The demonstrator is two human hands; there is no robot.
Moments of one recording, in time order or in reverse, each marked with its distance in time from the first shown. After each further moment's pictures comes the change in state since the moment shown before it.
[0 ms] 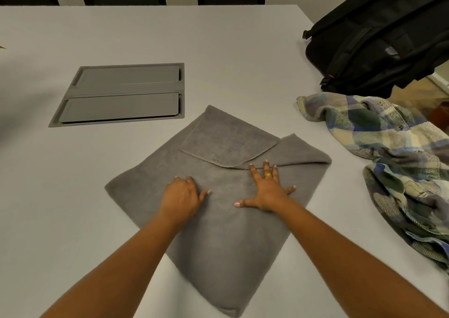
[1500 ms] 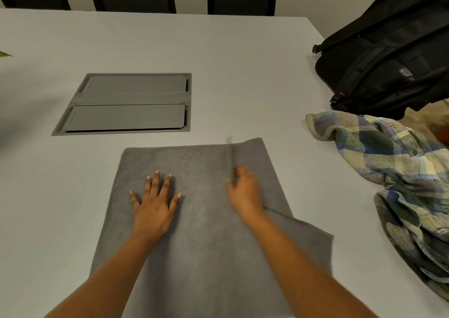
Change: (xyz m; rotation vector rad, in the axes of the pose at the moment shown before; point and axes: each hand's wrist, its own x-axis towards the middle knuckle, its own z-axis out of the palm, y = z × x) left_hand 0.031 -0.067 0.036 -0.293 0.227 -0.143; right_hand 0.016 -0.080 -0.014 0.617 0.489 -0.130
